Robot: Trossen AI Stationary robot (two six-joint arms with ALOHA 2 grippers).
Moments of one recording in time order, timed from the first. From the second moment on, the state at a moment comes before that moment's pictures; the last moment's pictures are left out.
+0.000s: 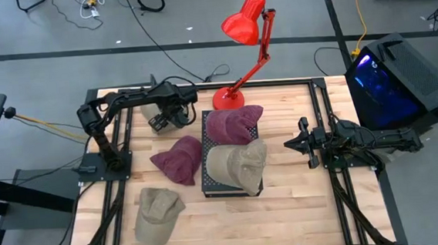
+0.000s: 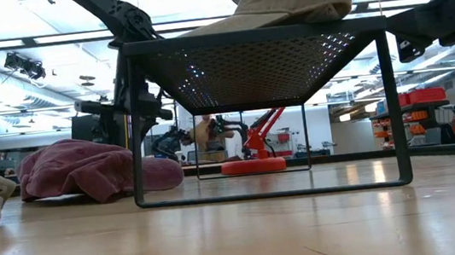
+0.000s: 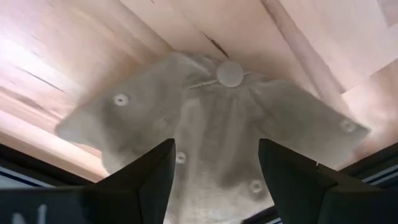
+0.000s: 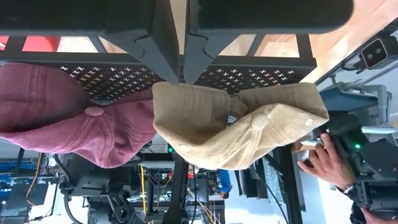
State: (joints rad) left arm 0.53 1.77 1.23 -1.08 -0.29 1.34; right arm 0.01 0.00 0.02 0.02 -0.07 0.02
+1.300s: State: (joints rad) left arm 0.63 1.77 1.22 -1.04 -0.23 1.45; right arm 0.01 0.00 0.02 0.02 -0.07 0.02
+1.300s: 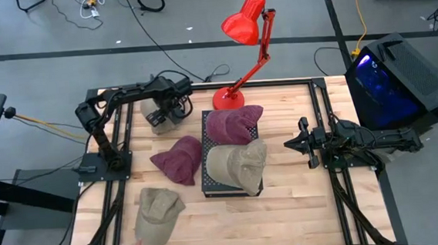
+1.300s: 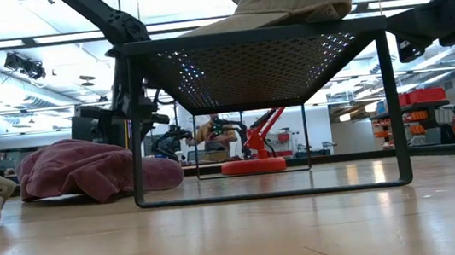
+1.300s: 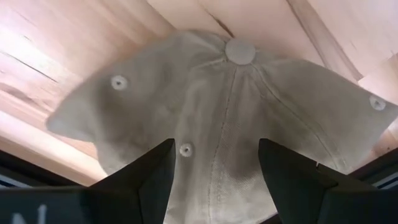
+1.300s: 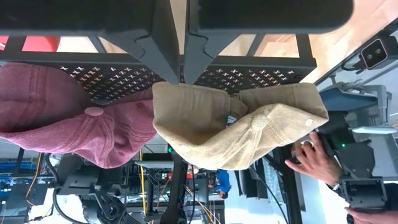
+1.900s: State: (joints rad) left arm 0.65 1.77 1.19 -0.99 -0.23 1.45; right arm 0.01 0.00 0.02 0.02 -0.07 0.02
